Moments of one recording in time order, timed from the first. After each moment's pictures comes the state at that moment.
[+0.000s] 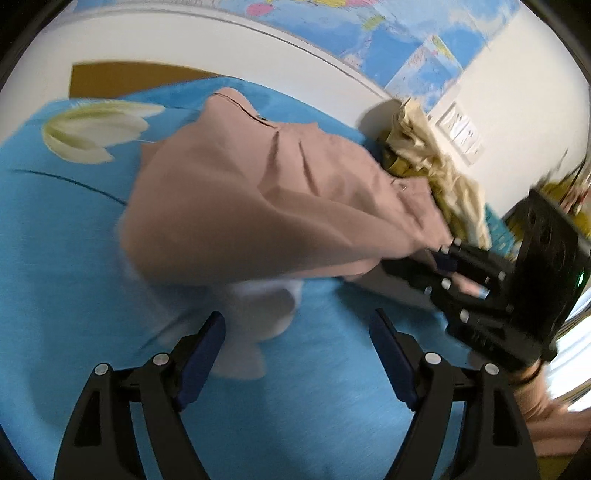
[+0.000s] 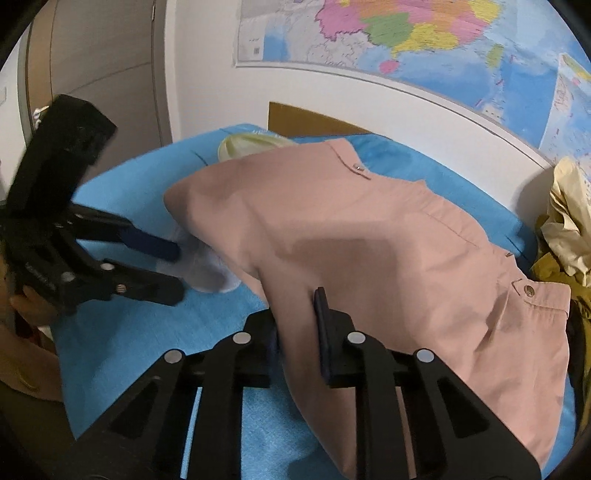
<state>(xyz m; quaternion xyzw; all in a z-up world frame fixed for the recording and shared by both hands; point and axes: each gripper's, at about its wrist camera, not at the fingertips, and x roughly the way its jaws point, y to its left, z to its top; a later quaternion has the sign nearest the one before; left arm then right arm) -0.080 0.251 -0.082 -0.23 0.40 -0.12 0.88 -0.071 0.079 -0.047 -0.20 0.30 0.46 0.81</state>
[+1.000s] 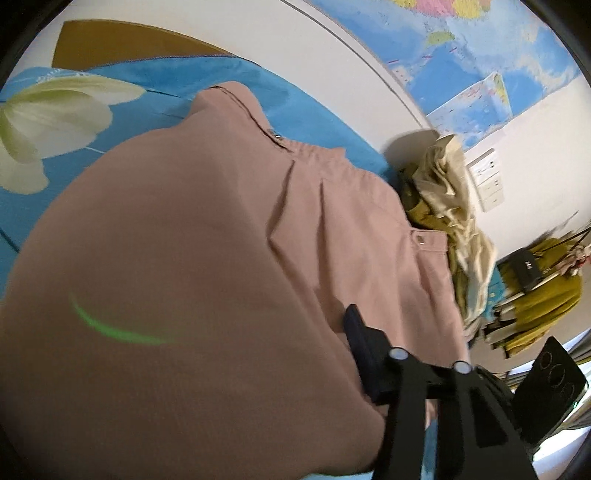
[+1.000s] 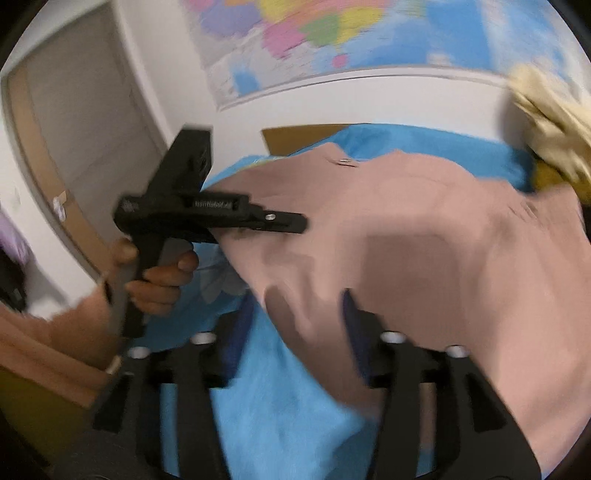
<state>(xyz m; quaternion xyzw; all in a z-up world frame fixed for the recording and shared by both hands) 0.010 0.264 -0.084 -0.31 0.42 -0.10 0.84 -0.059 -0.021 -0.039 0.00 0.38 0.48 0.80</state>
